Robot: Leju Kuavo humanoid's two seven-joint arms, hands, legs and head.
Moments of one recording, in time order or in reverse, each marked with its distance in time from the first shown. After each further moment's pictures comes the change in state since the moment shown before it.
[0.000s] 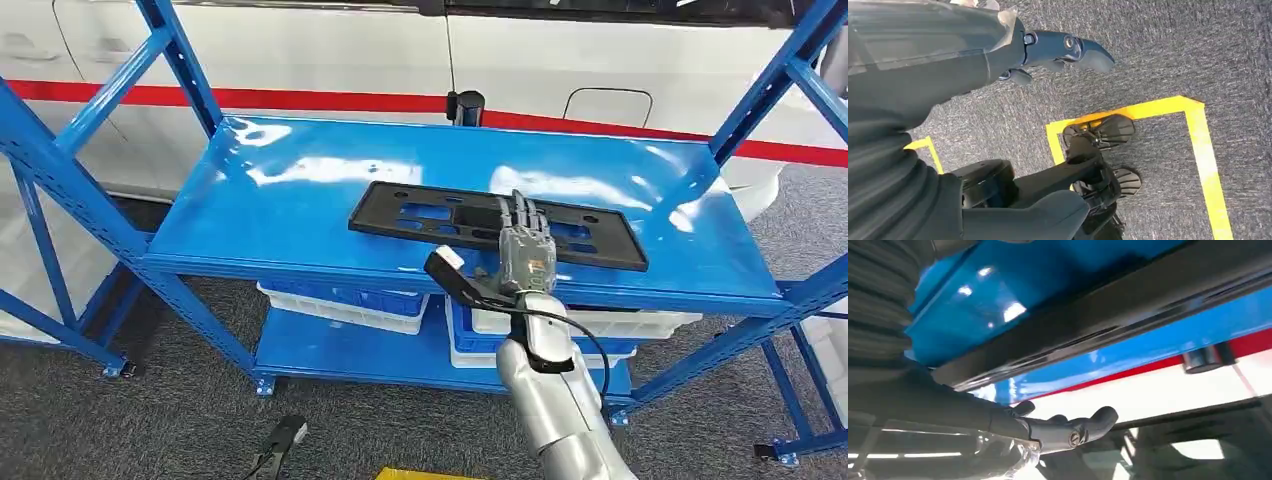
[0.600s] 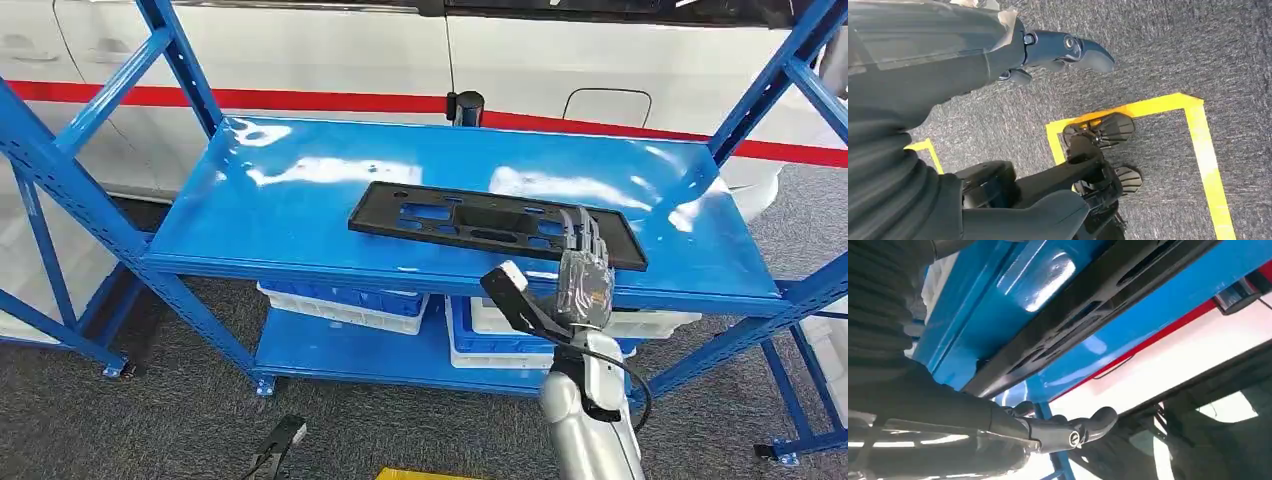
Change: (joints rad) left arm 0.001 0.010 -0.001 0.000 0.003 -0.032 -0.004; right arm 0.227 -0.069 -0.074 -0.357 -0.216 -0.019 -0.082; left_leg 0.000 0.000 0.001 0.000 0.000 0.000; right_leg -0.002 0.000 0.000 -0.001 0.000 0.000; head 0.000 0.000
